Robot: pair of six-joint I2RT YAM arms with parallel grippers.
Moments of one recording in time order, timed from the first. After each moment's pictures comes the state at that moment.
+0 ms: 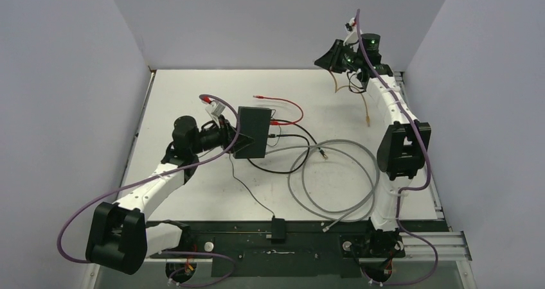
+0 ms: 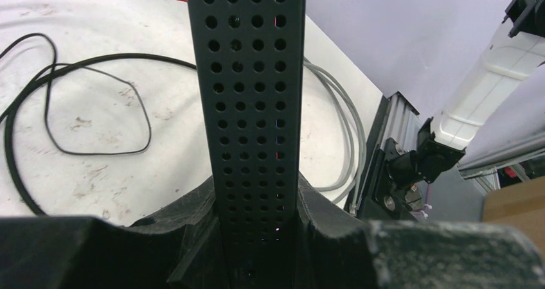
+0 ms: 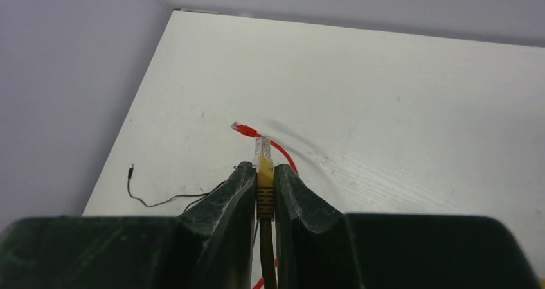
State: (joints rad) left arm -0.29 1.20 0.63 0.44 0.83 -0.49; right arm 0.10 1.99 1.85 -0.23 -0.65 0.40
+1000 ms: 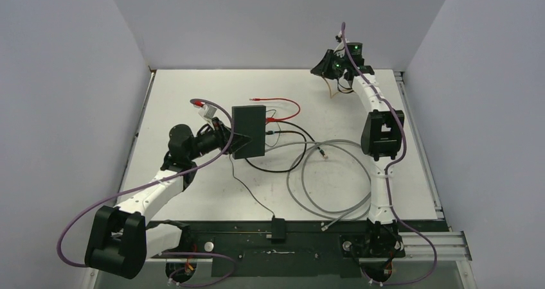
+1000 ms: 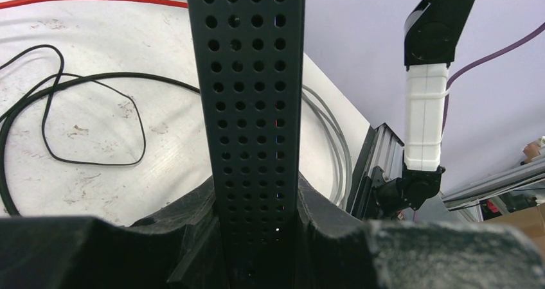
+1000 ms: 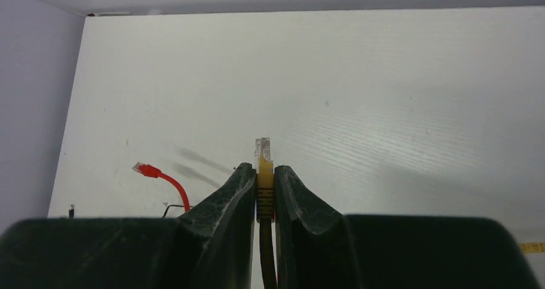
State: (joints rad) left arm -0.27 1.16 0.53 0.62 0.77 -0.63; right arm 0.09 2.44 2.25 -0.35 -0.53 0.39
